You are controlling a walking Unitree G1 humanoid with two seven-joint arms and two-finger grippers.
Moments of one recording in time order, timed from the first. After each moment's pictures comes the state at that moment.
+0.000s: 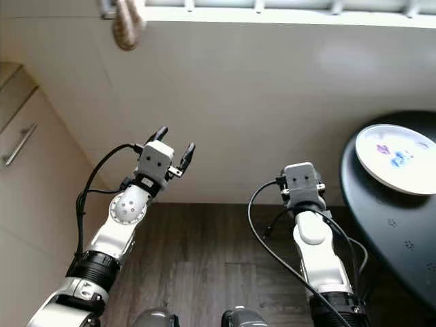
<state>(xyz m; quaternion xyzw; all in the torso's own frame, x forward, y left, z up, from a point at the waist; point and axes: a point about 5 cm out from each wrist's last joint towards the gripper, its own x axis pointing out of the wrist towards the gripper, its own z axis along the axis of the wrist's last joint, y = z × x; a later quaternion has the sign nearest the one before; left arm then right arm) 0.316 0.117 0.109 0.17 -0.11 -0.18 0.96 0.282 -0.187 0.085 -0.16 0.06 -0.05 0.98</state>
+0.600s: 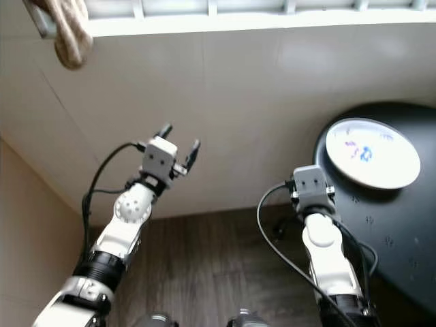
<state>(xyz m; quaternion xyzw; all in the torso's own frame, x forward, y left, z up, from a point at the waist) 0.316 0.113 0.113 0.15 -0.12 -0.18 0.97 0.282 -0.191 0.084 -0.17 0.06 -0.05 0.98</state>
